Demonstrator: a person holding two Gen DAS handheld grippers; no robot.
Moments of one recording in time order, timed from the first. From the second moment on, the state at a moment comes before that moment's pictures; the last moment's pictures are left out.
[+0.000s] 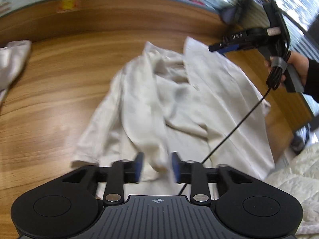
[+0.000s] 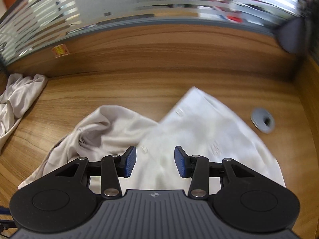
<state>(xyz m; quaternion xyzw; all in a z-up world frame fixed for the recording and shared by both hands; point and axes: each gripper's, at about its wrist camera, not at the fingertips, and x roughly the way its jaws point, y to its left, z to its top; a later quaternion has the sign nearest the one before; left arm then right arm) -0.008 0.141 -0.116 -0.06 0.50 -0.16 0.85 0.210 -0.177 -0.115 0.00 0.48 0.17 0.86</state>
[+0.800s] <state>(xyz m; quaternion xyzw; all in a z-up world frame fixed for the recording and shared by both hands) 0.070 0.147 -0.176 0.04 0.51 -0.10 0.86 0.249 -0.065 -0.121 -0.05 0.50 0.31 0.81</state>
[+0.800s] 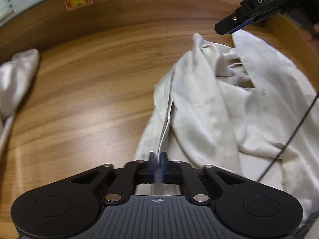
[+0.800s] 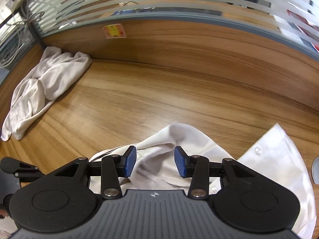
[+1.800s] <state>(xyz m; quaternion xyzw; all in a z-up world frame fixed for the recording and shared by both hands) 0.120 0.201 -0.062 0.04 0.34 0.06 0.94 0.279 0.079 -0.133 -0.28 0.45 0.48 0.70</state>
